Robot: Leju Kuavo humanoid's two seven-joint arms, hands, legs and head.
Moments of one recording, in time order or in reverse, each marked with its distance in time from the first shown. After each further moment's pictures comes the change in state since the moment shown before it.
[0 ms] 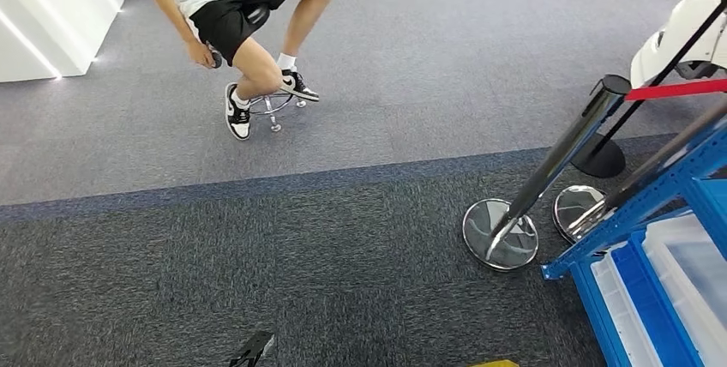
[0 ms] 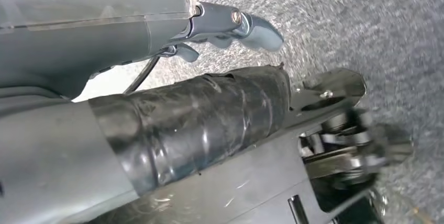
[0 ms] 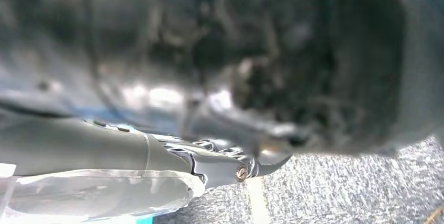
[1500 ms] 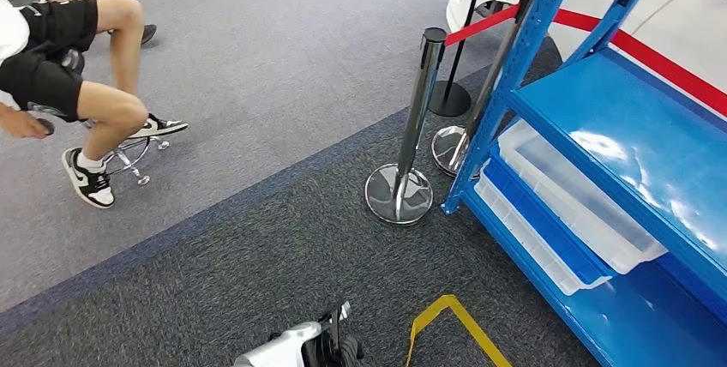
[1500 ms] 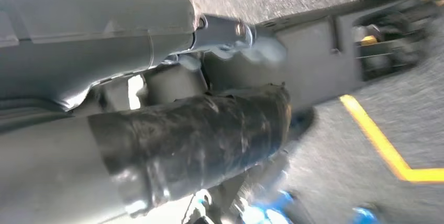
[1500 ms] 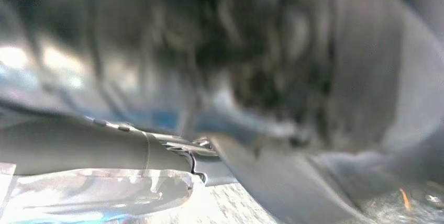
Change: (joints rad) left arm -0.126 -0.243 -0.296 -0.311 0.765 0.449 0.347; right arm 0.038 0.023 0.018 -0.011 -0.197 -0.092 -0.074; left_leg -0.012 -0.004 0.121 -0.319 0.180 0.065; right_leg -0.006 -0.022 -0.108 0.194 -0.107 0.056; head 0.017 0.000
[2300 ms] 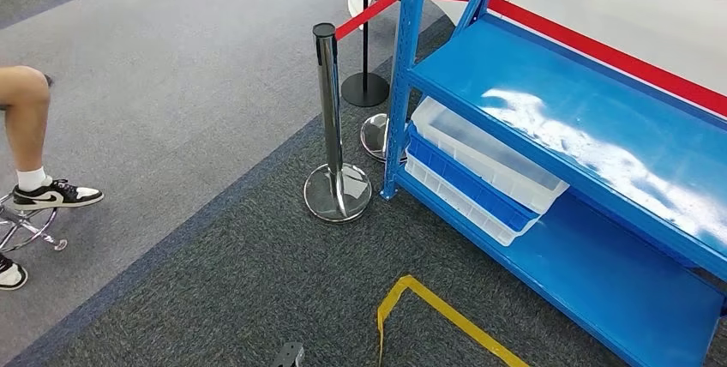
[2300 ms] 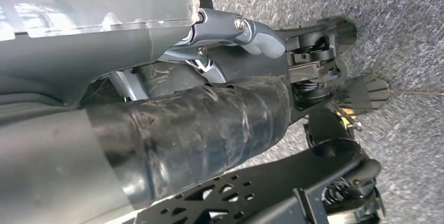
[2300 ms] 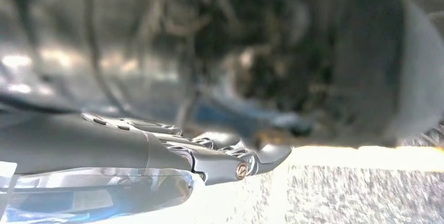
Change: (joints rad) left arm 0.195 0.104 -0.187 0.280 -0.105 -0.282 -0.483; right arm 0.057 -0.042 -0.132 0.007 -0.117 0.005 0.004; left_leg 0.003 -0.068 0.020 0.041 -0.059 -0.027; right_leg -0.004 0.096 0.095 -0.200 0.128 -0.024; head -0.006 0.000
